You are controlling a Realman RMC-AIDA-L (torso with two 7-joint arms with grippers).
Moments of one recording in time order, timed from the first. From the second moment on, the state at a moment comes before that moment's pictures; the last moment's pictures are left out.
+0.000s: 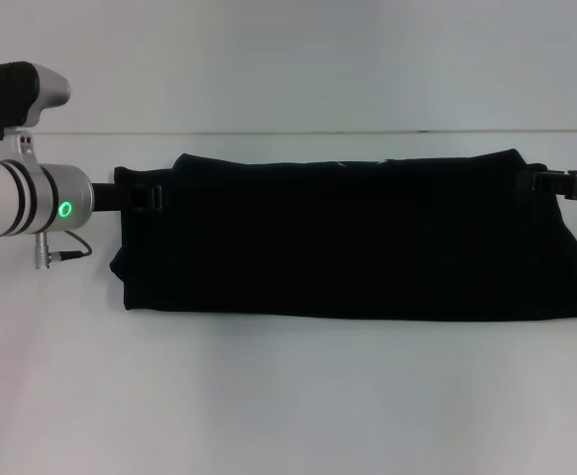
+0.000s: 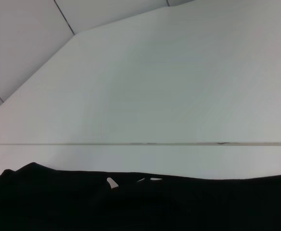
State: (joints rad) left arm -0.77 -2.10 0.83 0.60 2.37 0.74 -2.30; right arm 0.74 1.93 -0.37 -0.50 -2.33 -1.16 1.87
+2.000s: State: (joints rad) left arm -0.66 -2.03 0.61 0.66 2.43 1.40 -2.69; right arm 0.73 1.93 -0.43 -0.58 -2.22 -1.59 1.59
